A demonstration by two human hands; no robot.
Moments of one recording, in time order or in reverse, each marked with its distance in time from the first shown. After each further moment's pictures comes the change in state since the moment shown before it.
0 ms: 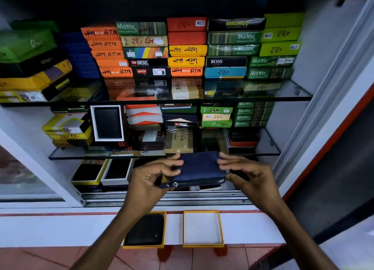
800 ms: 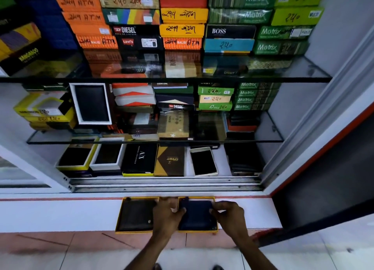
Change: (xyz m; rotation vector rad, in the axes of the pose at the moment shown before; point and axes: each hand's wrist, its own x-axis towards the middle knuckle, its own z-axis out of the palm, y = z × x) left_hand -0.097 -0.139 0.077 0.528 0.090 -0.835; right_hand -0.116 0.121 0.076 -0.340 0.068 0.962
